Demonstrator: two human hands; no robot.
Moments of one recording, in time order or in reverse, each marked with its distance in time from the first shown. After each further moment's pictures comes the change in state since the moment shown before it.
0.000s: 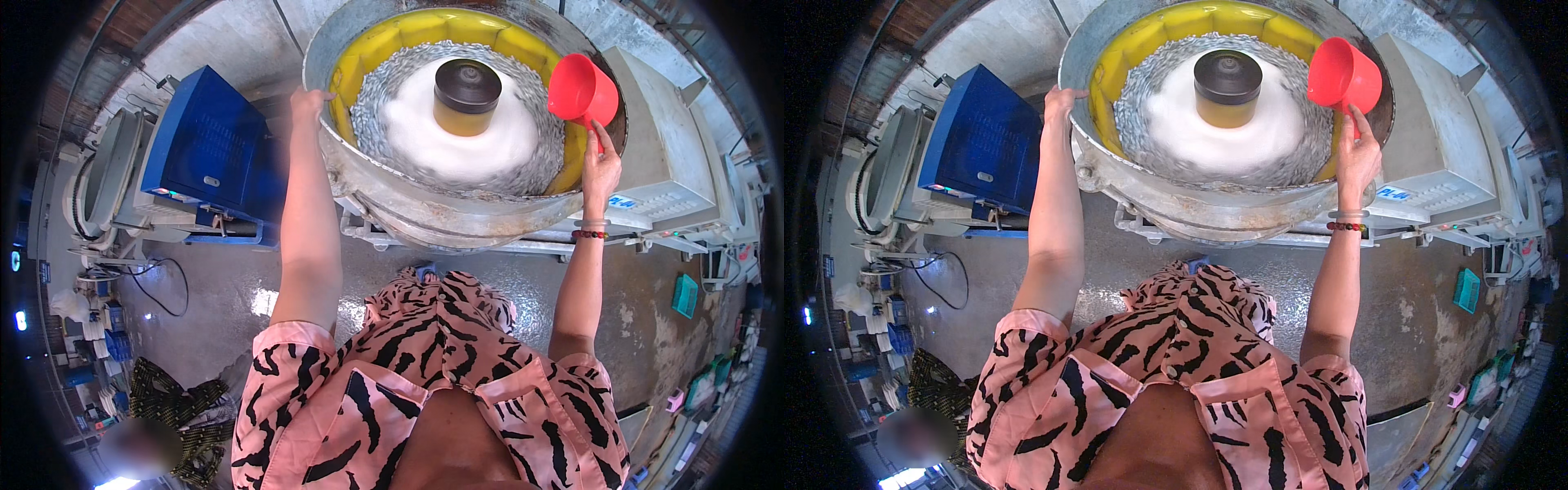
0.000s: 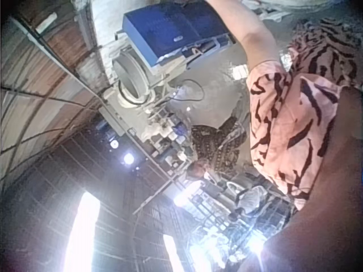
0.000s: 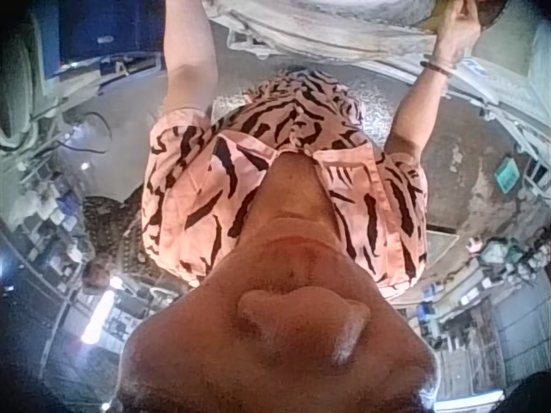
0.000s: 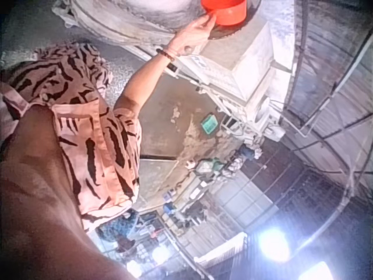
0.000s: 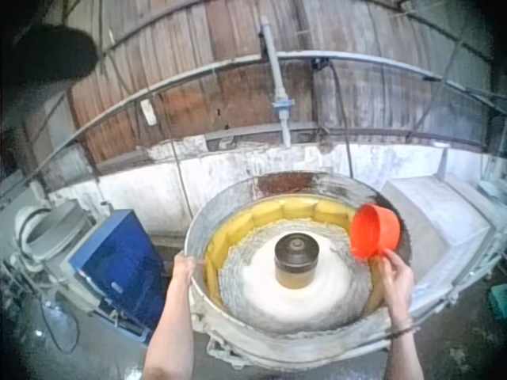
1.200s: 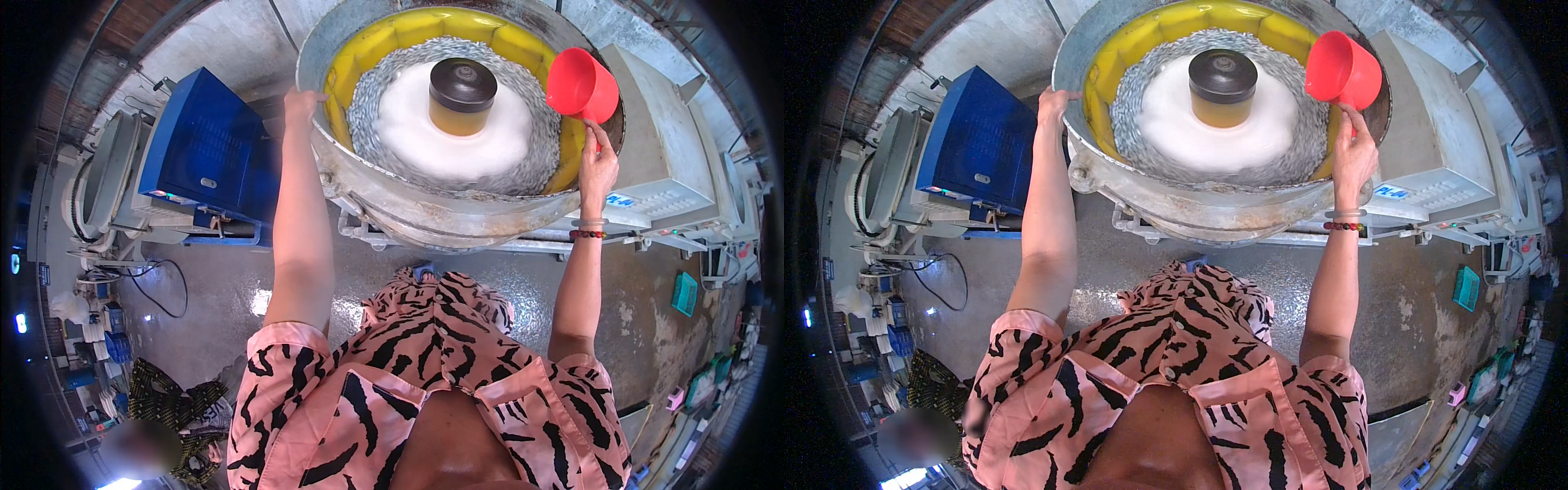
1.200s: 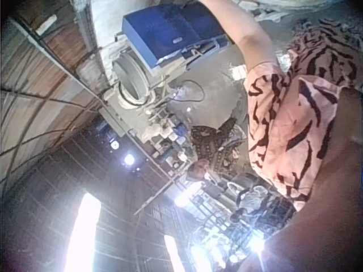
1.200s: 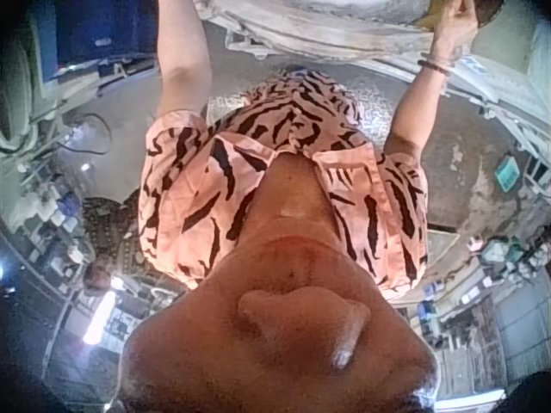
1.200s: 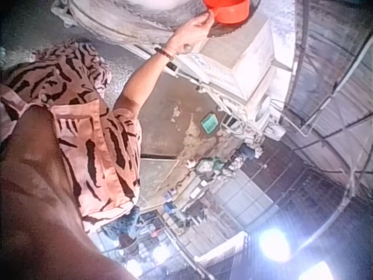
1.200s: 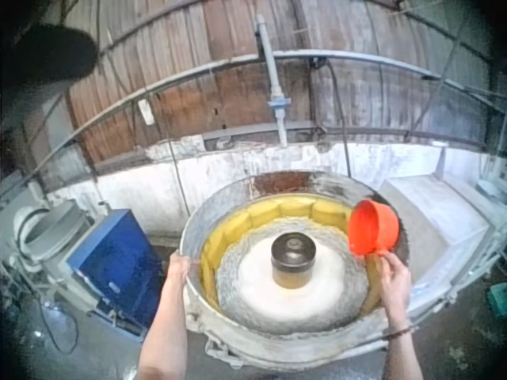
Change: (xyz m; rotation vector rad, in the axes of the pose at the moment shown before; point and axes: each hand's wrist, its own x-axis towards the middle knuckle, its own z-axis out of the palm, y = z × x) left_hand -0.010 0.009 -0.002 0.055 -0.027 0.020; right_hand -0.001 -0.004 -0.004 0.011 -0.006 -0.008
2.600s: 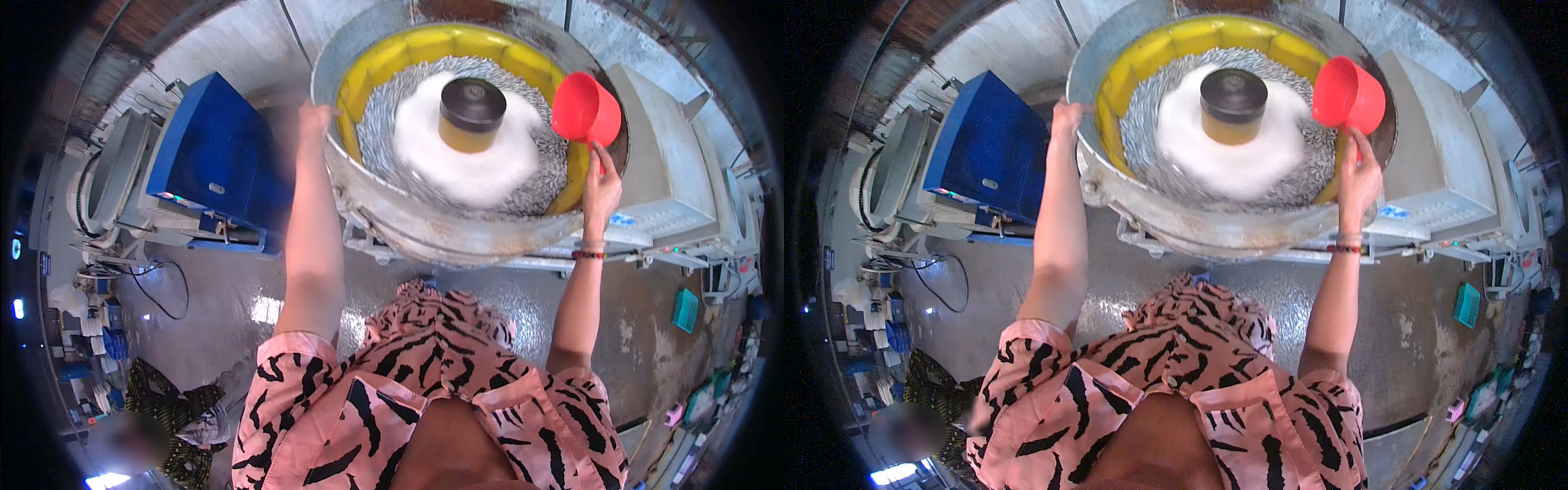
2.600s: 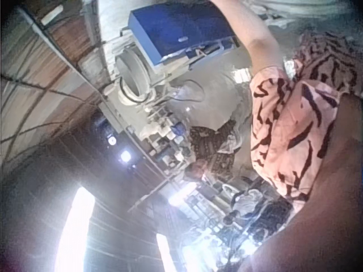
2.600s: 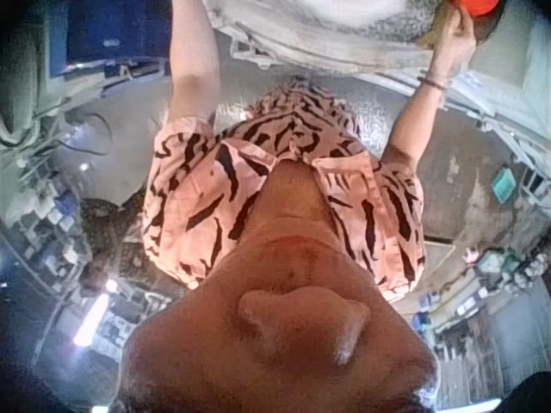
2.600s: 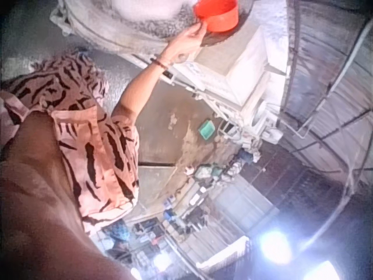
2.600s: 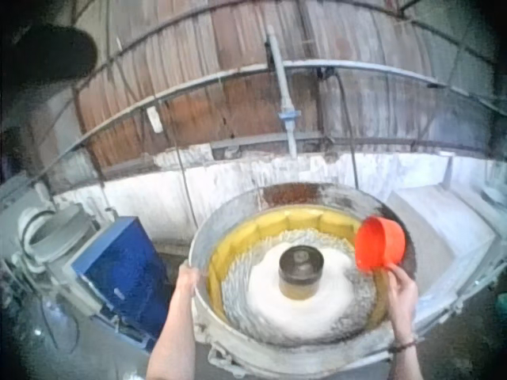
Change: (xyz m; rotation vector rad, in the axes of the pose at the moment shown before) left_hand 0.015 -0.016 -0.003 0.111 0.038 0.090; right_hand 0.001 0.007 0.008 0.064 0.052 -0.087
